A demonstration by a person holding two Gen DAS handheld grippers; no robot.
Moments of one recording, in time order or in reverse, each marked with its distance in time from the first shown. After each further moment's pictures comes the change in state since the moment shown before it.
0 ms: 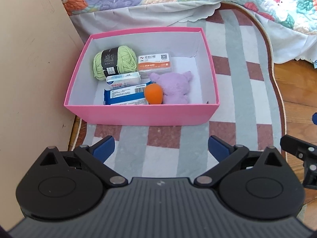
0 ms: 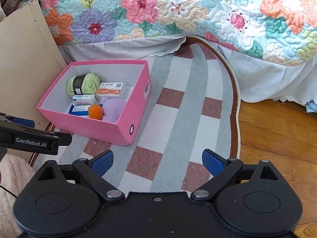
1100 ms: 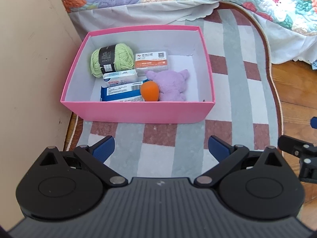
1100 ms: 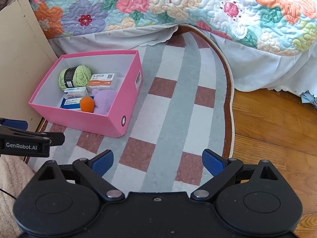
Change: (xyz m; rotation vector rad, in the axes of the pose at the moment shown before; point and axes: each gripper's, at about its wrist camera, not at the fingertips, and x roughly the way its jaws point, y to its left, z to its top) left arm 0.002 -0.001 -0.001 -0.011 0.004 -0.015; right arm 0.007 -0.012 0.003 0.015 0.069 -0.029
